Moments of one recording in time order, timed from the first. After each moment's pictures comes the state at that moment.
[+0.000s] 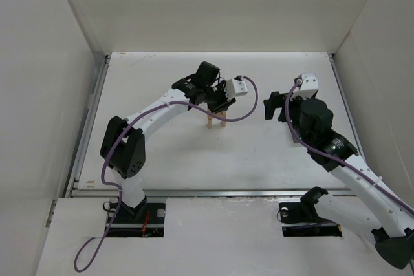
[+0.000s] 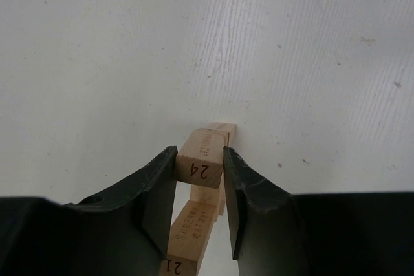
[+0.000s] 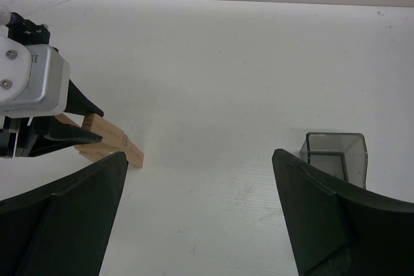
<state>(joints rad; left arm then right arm) -0.66 1.78 1.51 -0.52 0.38 0.61 0.58 0.85 0.90 -0.25 0.39 0.18</state>
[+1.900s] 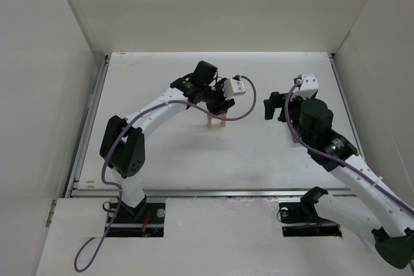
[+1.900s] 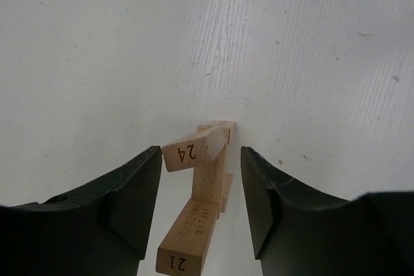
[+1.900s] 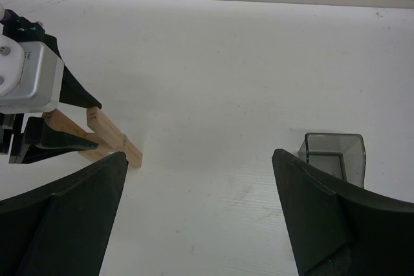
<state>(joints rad) -0.64 1.79 1.51 -0.53 0.42 0.63 0.58 0.85 0.90 -0.25 0.39 0.18</state>
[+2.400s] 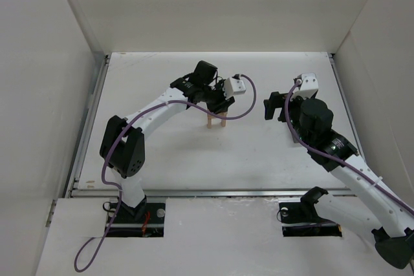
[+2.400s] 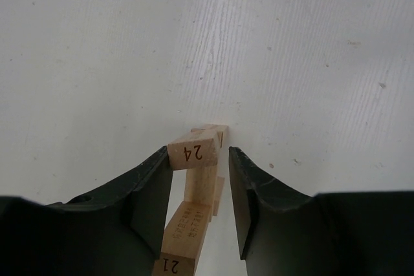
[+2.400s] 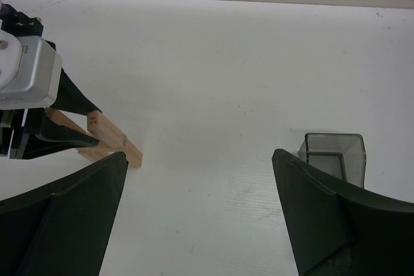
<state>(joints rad) -0.64 1.79 1.51 -0.53 0.44 0.59 0.58 0.85 0.90 -0.25 0.39 0.18</state>
